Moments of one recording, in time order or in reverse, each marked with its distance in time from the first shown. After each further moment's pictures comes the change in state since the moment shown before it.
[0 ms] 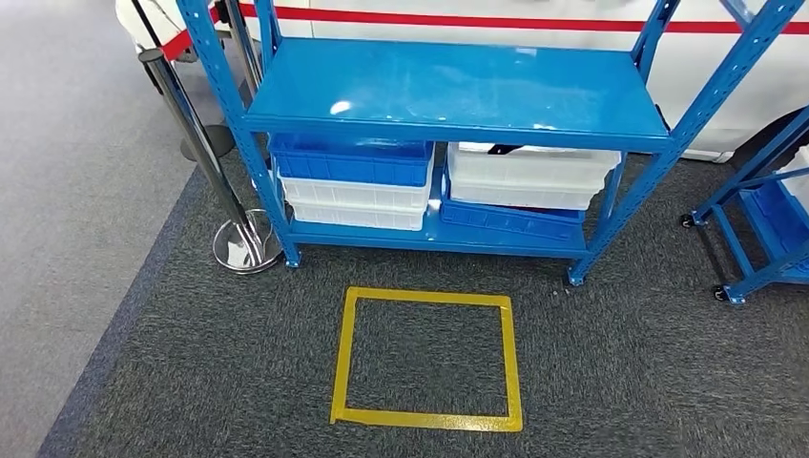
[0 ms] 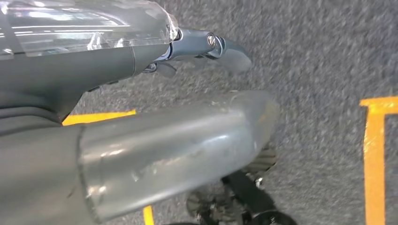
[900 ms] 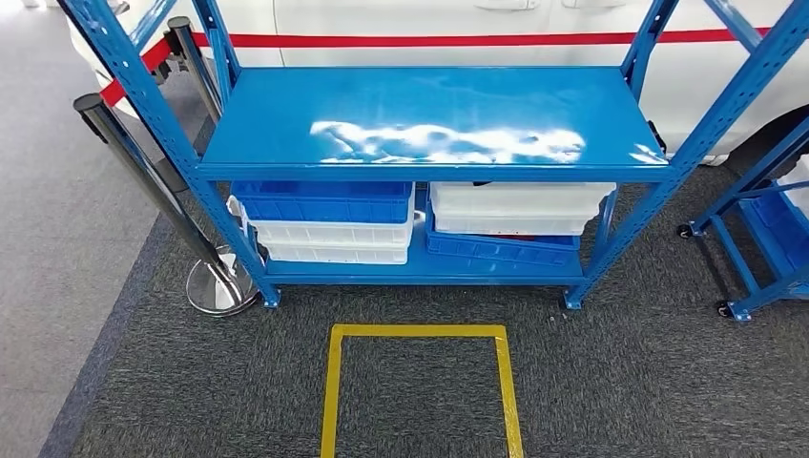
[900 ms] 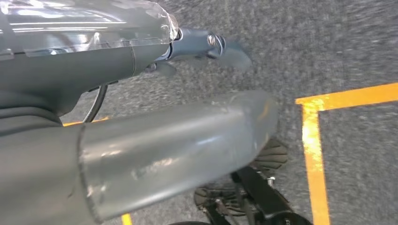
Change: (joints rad) left arm 0.005 0.004 0.017 0.000 -0.015 0.000 0.004; right arm 0.001 0.010 -0.026 0.001 -0.010 0.003 0.011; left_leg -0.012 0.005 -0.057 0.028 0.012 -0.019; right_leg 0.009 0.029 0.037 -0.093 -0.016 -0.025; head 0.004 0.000
